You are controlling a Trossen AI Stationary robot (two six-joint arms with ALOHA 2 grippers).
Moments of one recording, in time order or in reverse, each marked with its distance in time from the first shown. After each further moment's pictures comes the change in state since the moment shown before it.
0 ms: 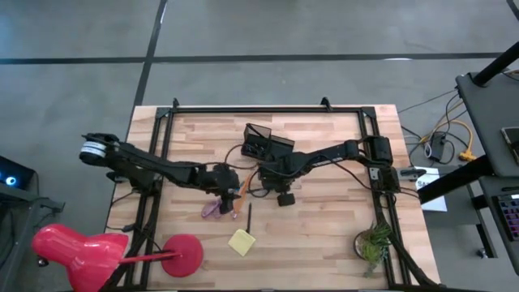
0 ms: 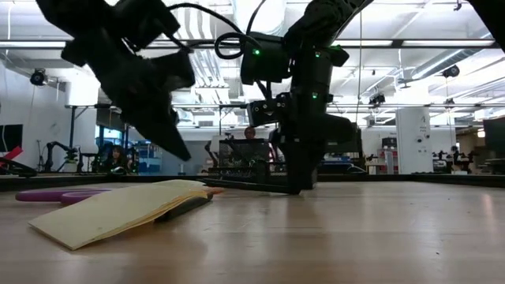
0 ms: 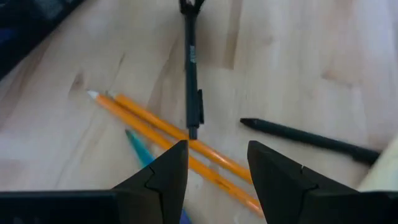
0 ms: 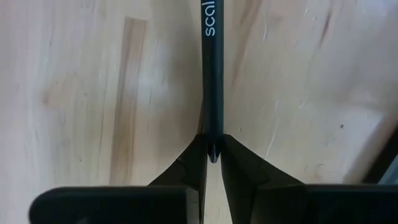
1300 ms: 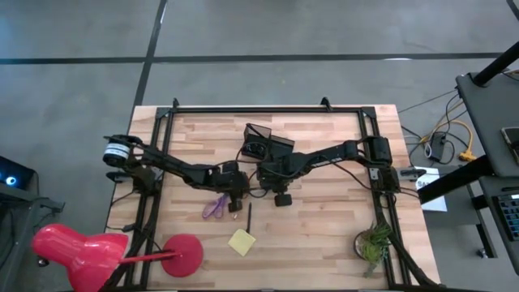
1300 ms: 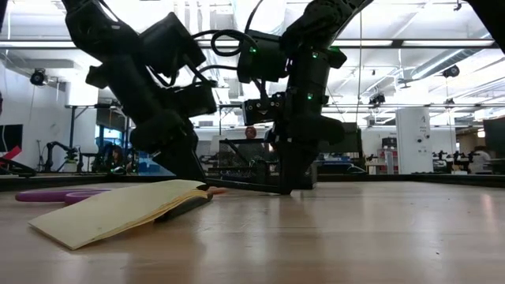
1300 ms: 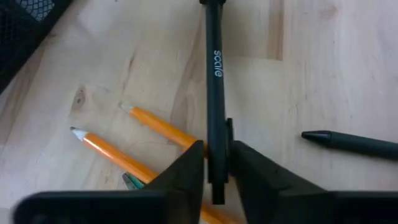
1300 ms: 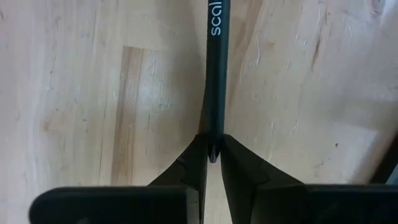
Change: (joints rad) left arm 0.042 0.234 0.068 0.093 -0.063 0.141; right arm 0.001 -0.007 0.002 0.046 0.007 0.018
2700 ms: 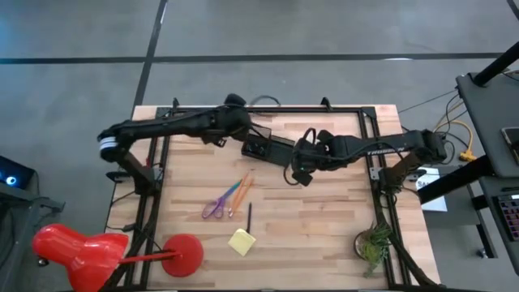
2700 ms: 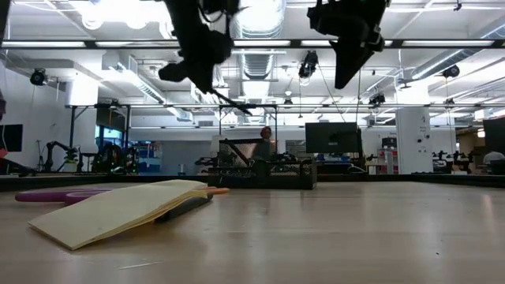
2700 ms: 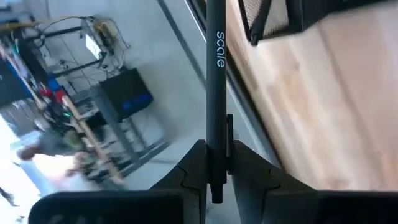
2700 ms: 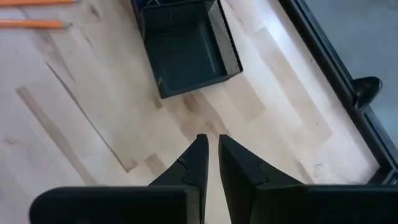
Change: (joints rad) left arm 0.329 -0.058 0.736 -0.943 -0.591 1.158; right arm 0.068 -0.518 -0.009 -0.508 0.476 0.721
